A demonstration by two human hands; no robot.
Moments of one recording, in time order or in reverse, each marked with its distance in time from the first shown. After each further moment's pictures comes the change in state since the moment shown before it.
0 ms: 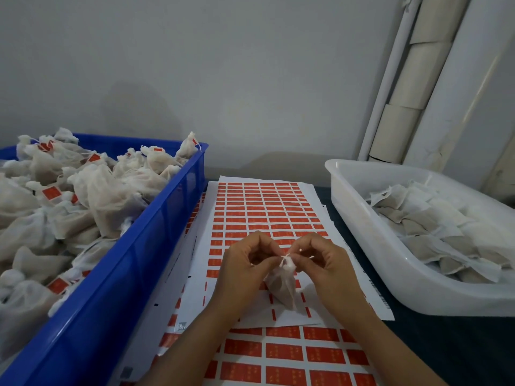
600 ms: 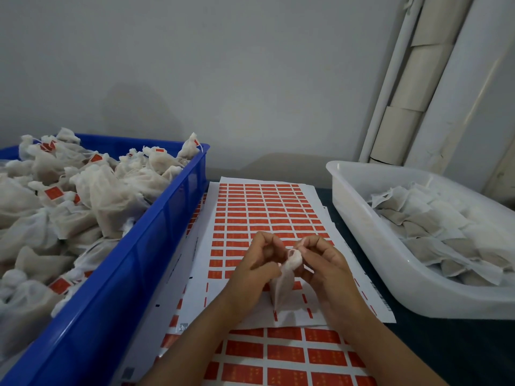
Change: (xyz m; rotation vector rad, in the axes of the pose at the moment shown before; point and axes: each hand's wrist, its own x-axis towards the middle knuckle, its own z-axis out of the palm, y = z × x) left_hand -0.001 0.001 -0.001 -0.255 -0.280 -0.147; right_hand -0.001 0.003 0.007 0.589 0.043 0.335
